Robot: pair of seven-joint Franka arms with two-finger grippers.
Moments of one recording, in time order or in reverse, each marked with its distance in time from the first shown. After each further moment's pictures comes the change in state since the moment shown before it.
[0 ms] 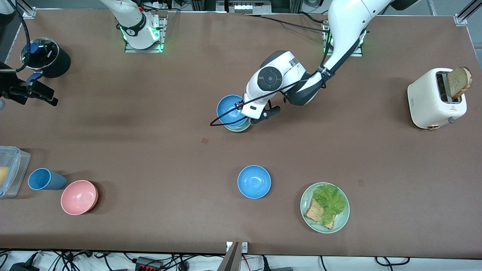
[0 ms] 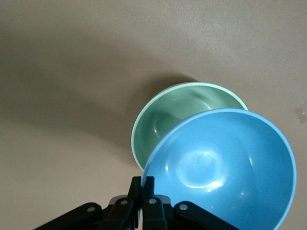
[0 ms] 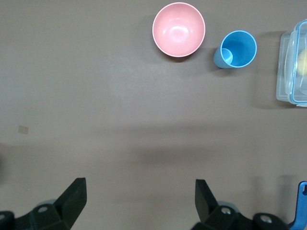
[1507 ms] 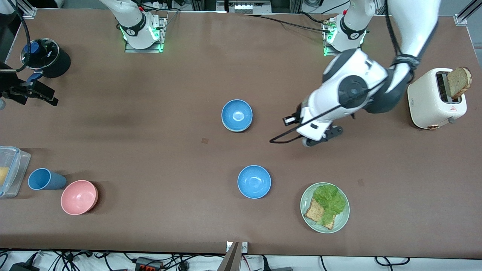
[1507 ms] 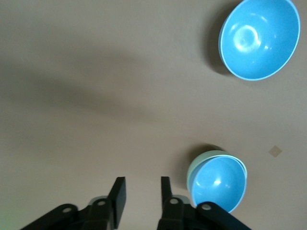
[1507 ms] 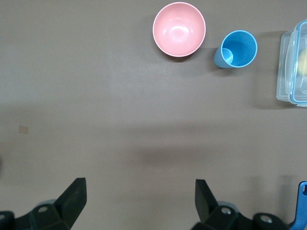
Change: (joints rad) left arm 0.393 -0.133 -0.103 0.193 0.002 -0.402 0.419; right arm 0.000 0.000 0.001 0.000 0.000 0.000 0.000
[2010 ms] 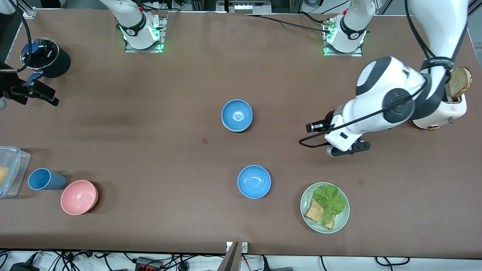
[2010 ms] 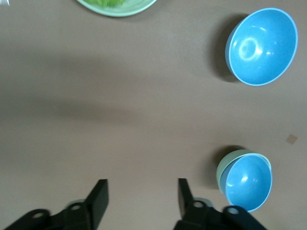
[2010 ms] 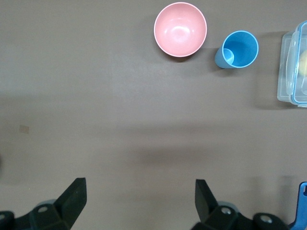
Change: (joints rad) left arm 0.107 -0.004 0.005 0.041 0.000 -0.063 0.319; right arm 0.001 0.000 0.003 0.000 0.000 0.000 0.000
